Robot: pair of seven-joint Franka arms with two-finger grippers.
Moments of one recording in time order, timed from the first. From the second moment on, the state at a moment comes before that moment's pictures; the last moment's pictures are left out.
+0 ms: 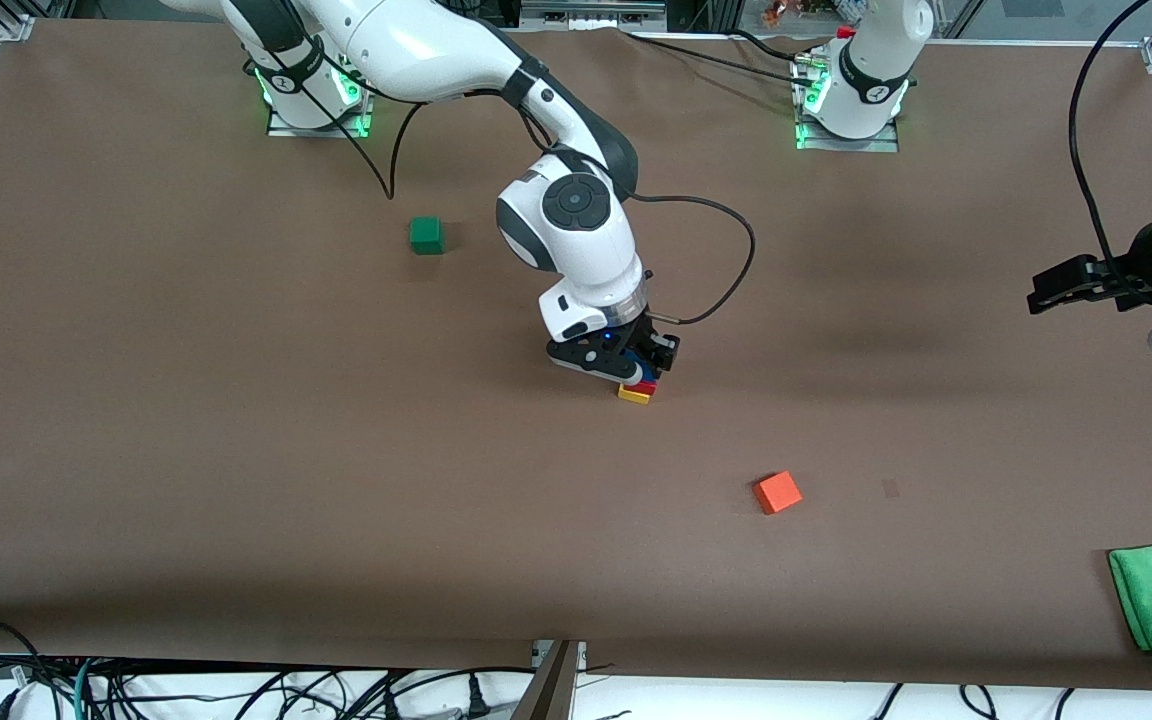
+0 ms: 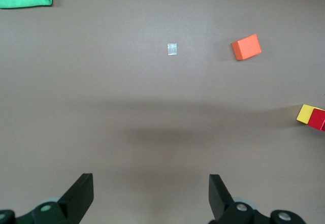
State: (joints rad) left arm 0.14 0.22 -0.15 -1.37 0.03 1.49 -0.07; right arm 0.81 0.90 -0.01 -1.09 0.05 2.33 1.18
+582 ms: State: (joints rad) left arm 0.14 0.22 -0.15 -1.37 0.03 1.49 -0.07; right arm 0.79 0.89 -0.01 -1.06 0.05 2.23 1.18
